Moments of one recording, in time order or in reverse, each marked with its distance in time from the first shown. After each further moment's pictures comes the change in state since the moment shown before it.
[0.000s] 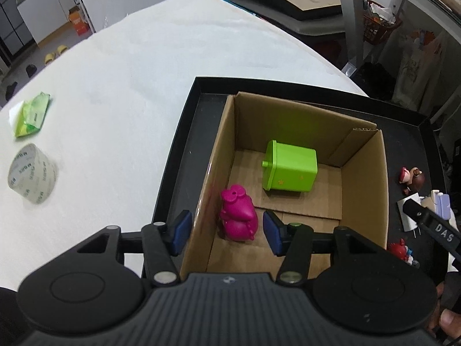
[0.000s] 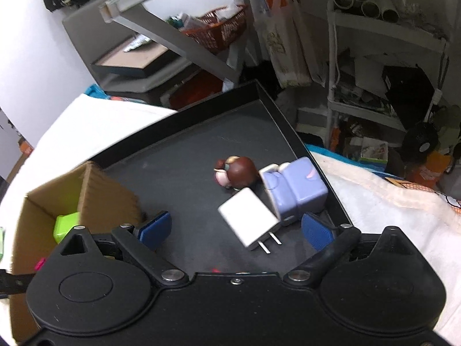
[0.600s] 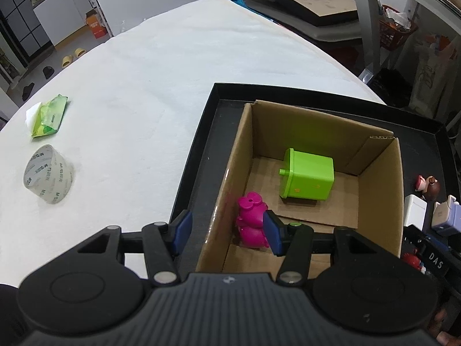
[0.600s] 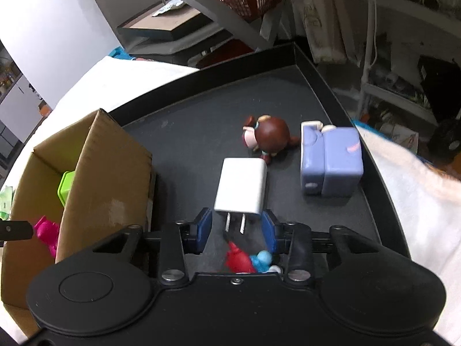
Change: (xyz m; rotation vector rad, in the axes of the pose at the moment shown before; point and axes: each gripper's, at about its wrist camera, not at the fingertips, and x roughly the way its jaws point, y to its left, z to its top) left arm -0.003 0.002 0.000 -0.027 -0.022 0.071; right arm 0.017 0.009 -0.015 -0.100 0.103 0.100
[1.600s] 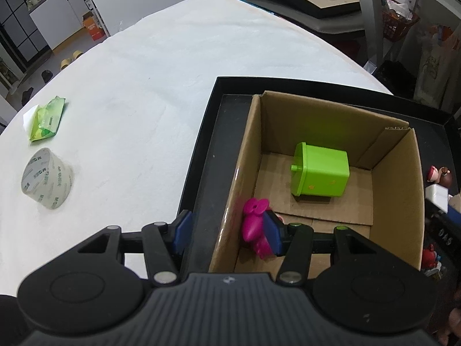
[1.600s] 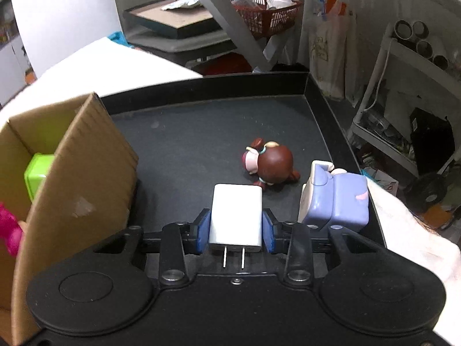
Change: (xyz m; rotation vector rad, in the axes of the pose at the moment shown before) left arm 0.016 0.004 -0.002 0.031 0.013 0.014; right arm 0.014 0.022 0.008 -0.191 -0.075 -0.145
